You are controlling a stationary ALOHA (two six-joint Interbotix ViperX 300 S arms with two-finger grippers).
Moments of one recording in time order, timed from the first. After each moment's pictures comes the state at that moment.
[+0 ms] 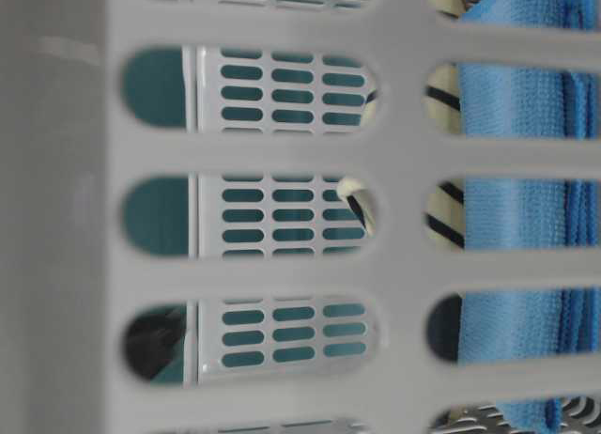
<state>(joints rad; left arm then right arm) -0.10 -0.21 0.26 0.04 0.74 -0.05 0.03 -0.97 1.12 0.00 0.04 0.03</state>
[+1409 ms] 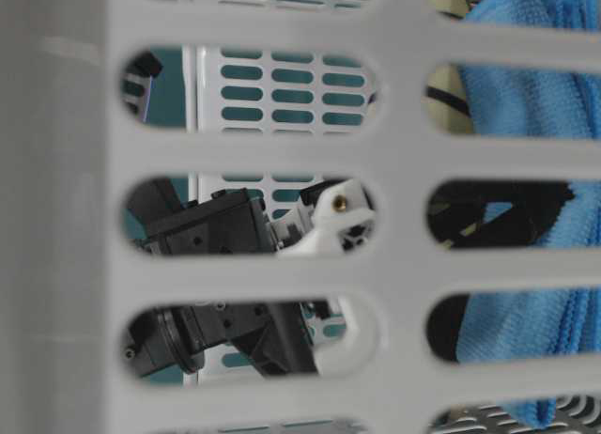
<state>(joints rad) -0.16 0.22 0.17 0.04 0.72 -0.11 0.03 -0.97 1.14 0.01 -0.02 0.03</state>
